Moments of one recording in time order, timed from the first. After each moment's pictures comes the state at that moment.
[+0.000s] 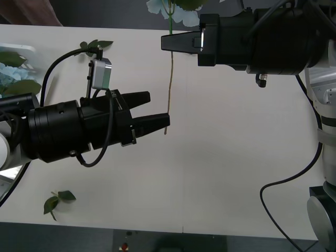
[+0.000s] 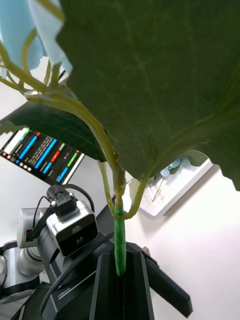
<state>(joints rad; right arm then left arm) -0.61 -0.33 -0.04 -1.91 -1.56 1.30 1.62 -0.11 0.57 -0.17 -2.17 1.61 0.82 -2.07</state>
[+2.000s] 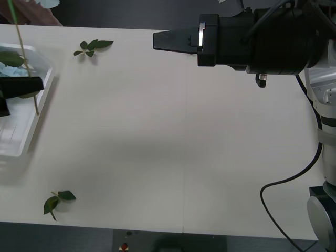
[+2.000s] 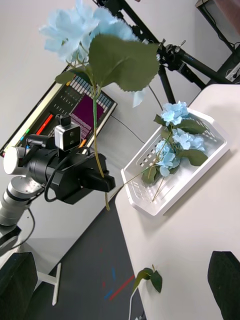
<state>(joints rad) -0.61 -0.33 -0.04 -1.91 -1.56 1.30 1.62 0.10 1.01 0.36 -2.03 1.99 1.00 -2.07</state>
